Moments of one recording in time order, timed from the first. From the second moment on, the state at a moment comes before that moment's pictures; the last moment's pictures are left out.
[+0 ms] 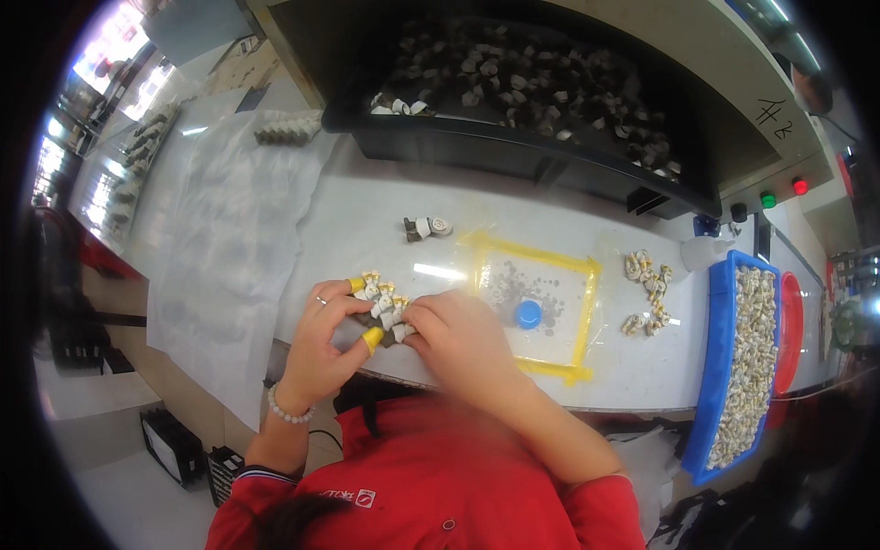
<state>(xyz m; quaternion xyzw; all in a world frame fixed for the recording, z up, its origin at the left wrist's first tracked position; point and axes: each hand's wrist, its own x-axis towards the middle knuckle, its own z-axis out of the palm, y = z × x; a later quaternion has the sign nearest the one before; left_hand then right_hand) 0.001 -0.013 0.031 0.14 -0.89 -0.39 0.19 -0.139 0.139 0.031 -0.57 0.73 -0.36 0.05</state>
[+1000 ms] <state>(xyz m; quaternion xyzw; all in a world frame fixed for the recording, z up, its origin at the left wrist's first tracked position) -0.002 0.003 0.027 0.12 -0.93 -0.29 0.20 -0.138 0.144 0.035 -0.54 0.75 -0.38 0.07</state>
